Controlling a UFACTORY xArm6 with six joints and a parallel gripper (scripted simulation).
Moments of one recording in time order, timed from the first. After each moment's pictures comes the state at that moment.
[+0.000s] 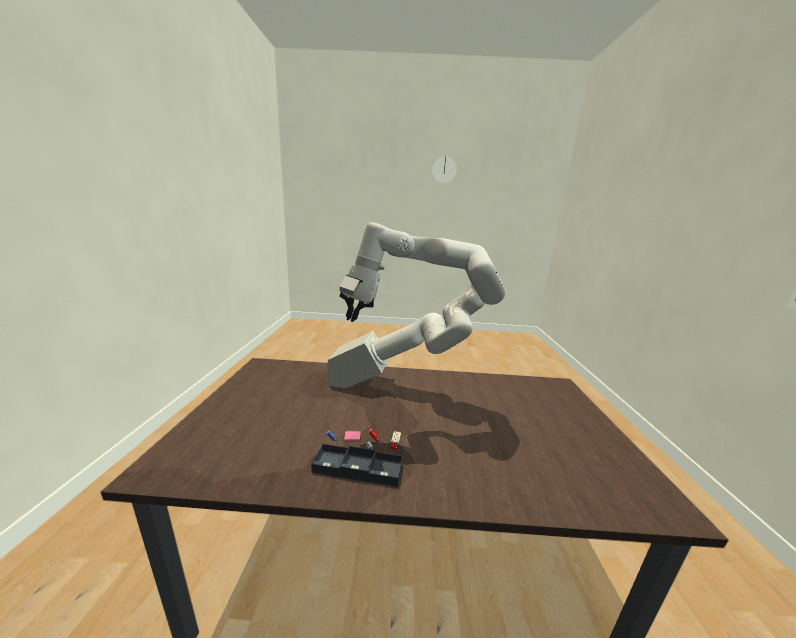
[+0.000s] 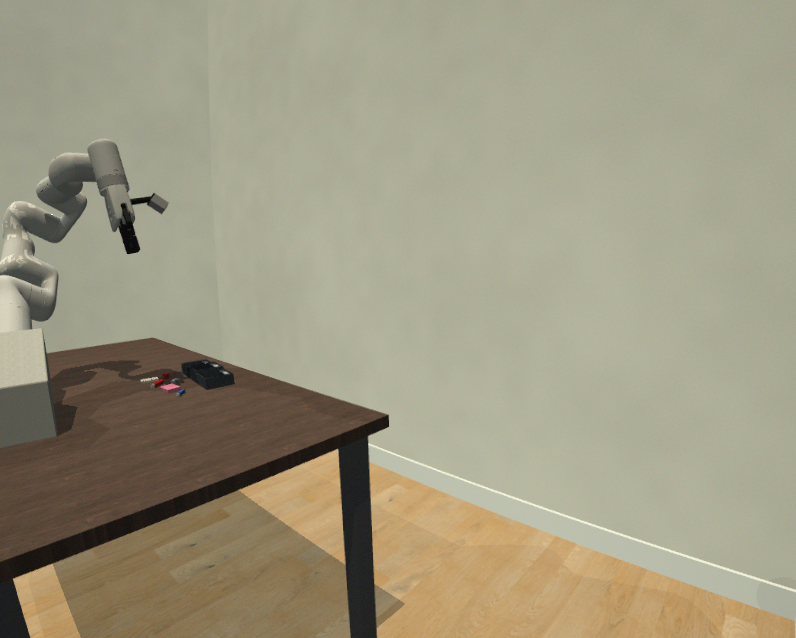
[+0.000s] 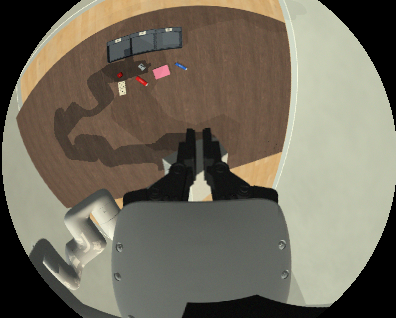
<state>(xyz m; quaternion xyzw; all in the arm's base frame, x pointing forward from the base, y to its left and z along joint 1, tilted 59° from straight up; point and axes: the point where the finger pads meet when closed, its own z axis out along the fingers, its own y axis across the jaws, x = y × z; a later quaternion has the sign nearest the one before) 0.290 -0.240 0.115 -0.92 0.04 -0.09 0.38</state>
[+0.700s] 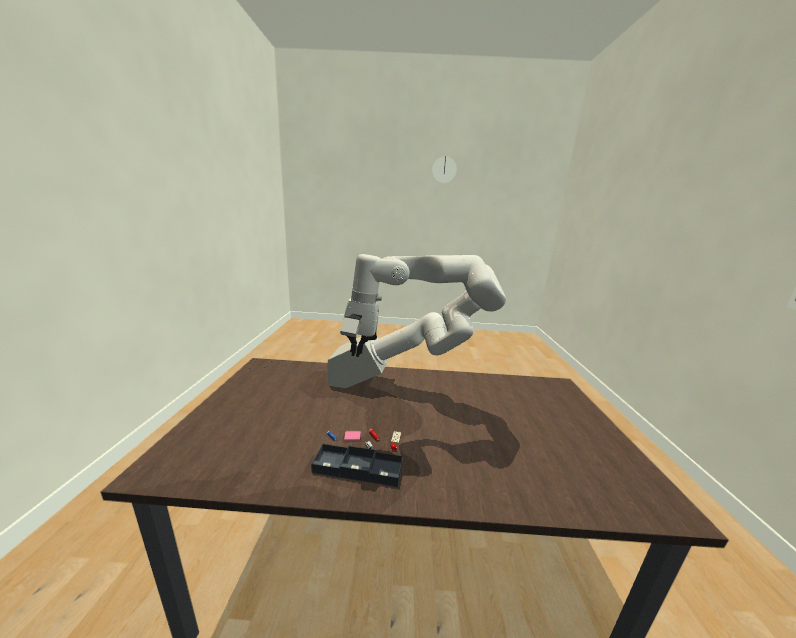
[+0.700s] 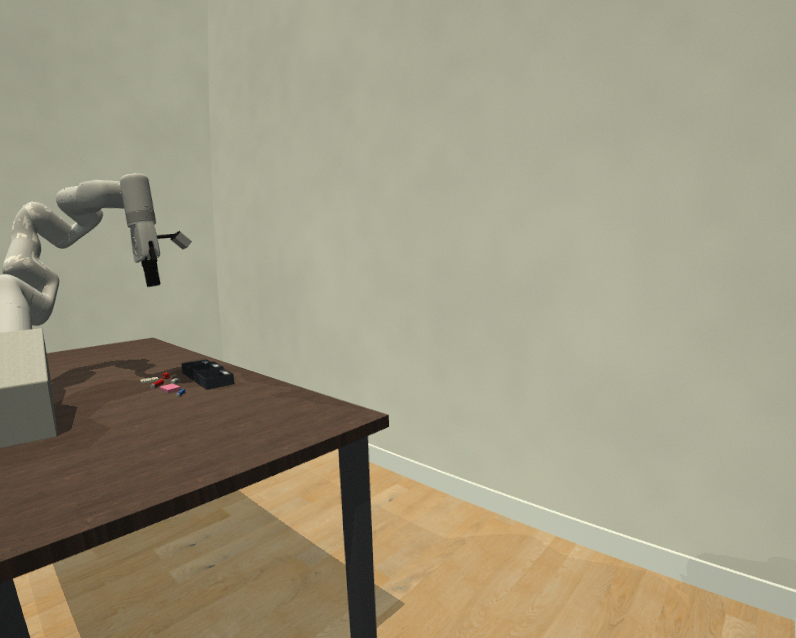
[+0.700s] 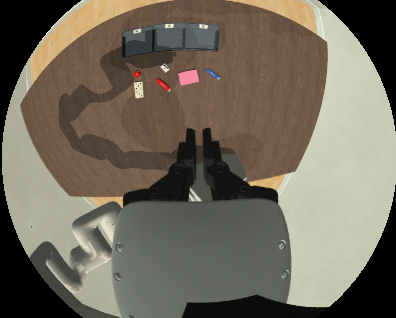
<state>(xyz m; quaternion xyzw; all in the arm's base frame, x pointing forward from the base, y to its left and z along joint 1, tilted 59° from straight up) 0.346 -0.146 0.093 -0.89 -0.01 -0.07 0.44</state>
